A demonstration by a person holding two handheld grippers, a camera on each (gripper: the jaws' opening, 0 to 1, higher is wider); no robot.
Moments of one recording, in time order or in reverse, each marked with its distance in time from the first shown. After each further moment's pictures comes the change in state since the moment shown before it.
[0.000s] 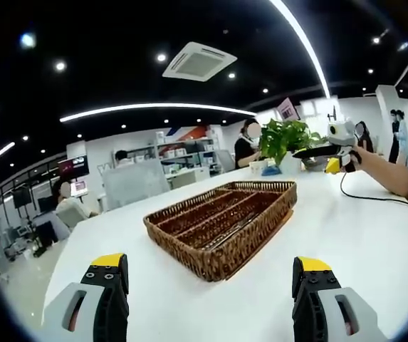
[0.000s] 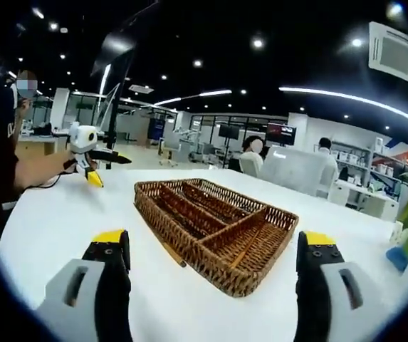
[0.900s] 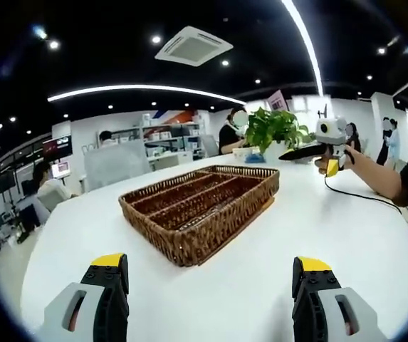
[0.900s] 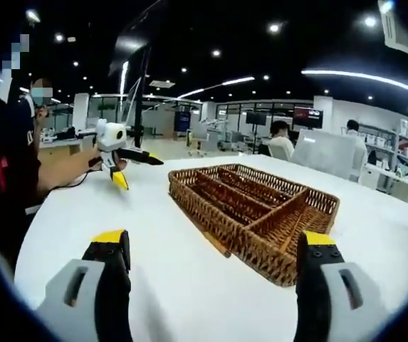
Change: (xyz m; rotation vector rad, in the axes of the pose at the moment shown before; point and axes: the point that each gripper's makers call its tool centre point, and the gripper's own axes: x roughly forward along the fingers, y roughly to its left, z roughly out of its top) left arm 0.010 -0.034 -0.027 -0.064 0.116 -0.143; right arm 0.012 0.055 -0.032 0.103 0.106 0.237
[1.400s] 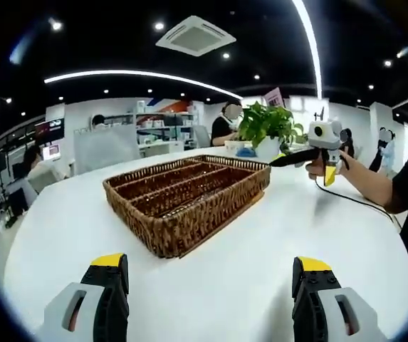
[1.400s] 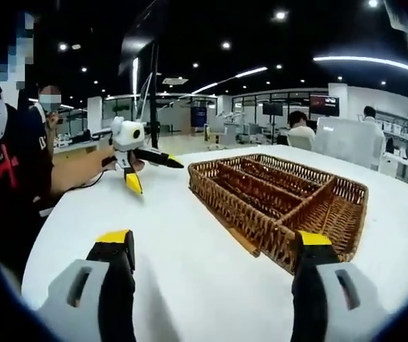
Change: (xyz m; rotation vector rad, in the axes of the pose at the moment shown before) left arm 0.011 -0.009 -0.010 -0.086 0.034 -0.069; right arm 0.028 0.030 -0.010 0.035 0.027 0.142
